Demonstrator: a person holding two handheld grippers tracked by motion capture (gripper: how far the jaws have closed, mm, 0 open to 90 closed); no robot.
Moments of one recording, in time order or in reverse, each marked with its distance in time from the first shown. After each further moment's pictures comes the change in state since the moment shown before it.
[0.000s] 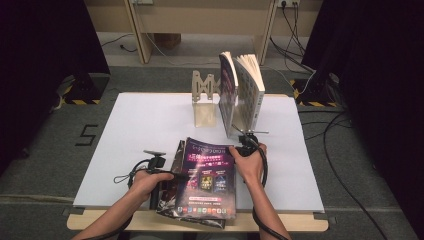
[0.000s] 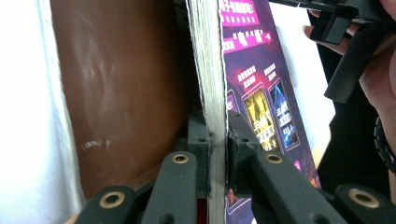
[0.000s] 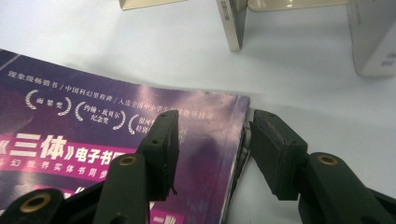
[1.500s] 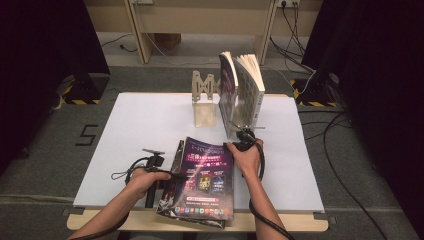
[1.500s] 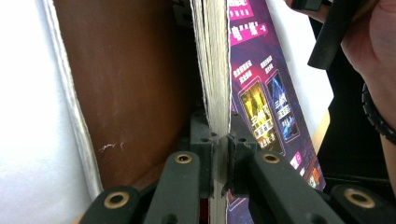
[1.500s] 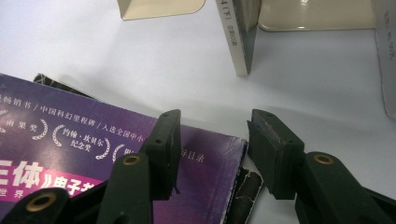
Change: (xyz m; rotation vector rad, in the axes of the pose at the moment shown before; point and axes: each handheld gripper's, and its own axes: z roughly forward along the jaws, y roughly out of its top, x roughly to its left) left arm 0.007 0.004 -0.005 0.043 -0.034 0.052; right arm -0.006 0.014 0.020 -0.008 0.039 -0.032
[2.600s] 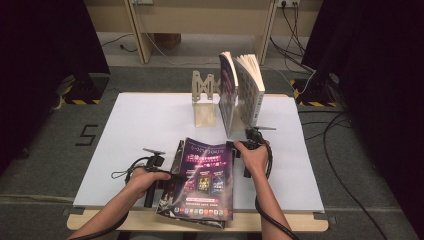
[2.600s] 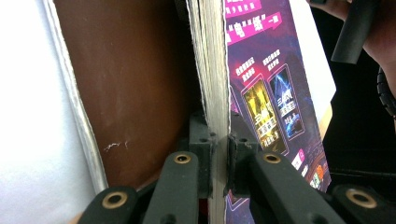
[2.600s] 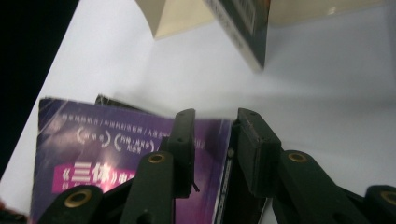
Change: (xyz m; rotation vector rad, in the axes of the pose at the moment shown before) left arm 0.003 0.001 0.000 0.032 0.000 0.009; right arm -0.014 0.001 -0.018 0.017 0.176 0.179
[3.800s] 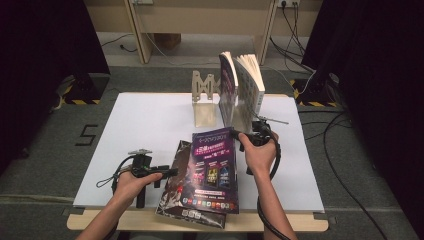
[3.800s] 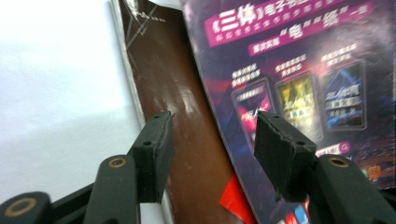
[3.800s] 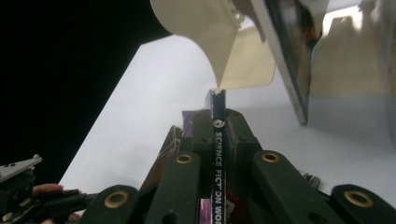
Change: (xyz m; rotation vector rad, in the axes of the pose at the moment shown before) left arm -0.018 -0.012 -0.041 -0.235 0.187 0.170; right arm 0.057 0.008 -0.072 -0.185 0.068 -0.103
